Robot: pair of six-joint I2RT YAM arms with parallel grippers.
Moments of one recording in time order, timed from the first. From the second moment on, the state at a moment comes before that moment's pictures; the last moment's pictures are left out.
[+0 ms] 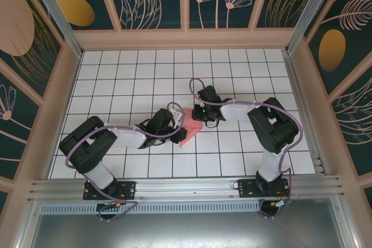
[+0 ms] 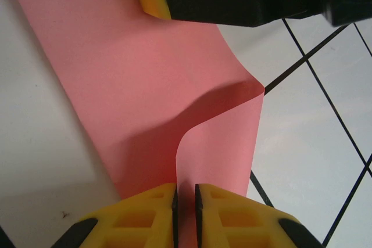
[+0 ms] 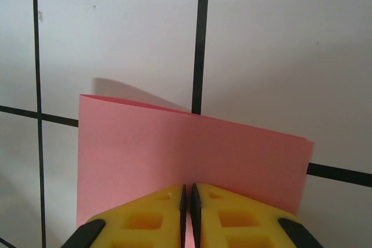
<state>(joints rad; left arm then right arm) -0.78 1.65 0.59 0.30 0.27 -0.46 0.64 1.83 0.98 -0.15 -0.18 0.64</state>
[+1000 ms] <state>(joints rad) -0.78 1.67 0.61 0.26 0.23 -0.45 0.65 1.85 1.00 -0.16 -0.18 0.64</state>
